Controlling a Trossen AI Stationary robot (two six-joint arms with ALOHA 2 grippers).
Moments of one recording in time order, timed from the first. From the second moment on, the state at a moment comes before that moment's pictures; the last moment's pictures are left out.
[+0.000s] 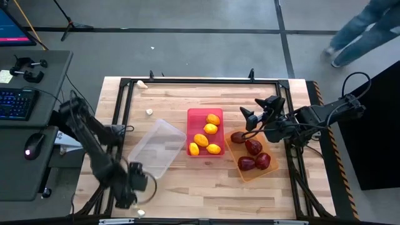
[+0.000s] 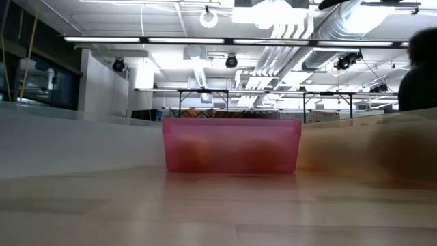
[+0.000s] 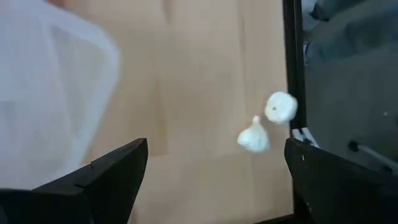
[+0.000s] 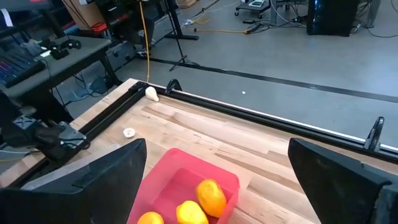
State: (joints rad) left arm -0.95 1.42 1.05 -0.89 -0.04 -0.83; right arm 0.39 1.16 1.29 -0.98 1.06 1.05
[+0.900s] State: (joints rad) left arm -1.10 1.81 1.10 -0.78 -0.05 -0.86; right arm 0.39 1.16 1.29 -1.01 1.07 1.05
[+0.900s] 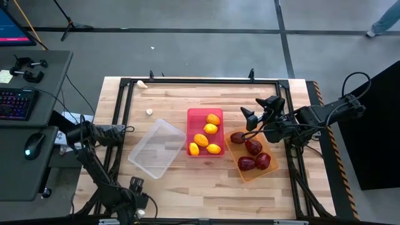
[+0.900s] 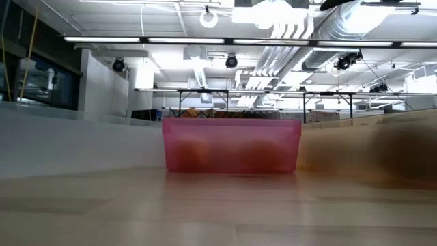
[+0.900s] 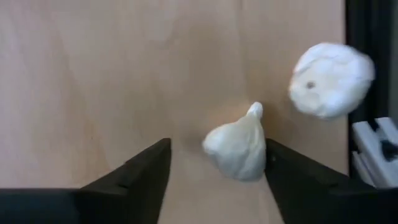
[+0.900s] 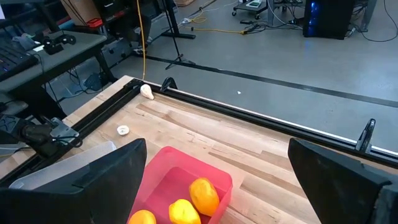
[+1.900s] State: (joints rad) left arm -0.71 1.20 1.06 -1.13 -0.54 -0.85; right arm 0.39 1.16 1.29 -1.01 1.07 1.05
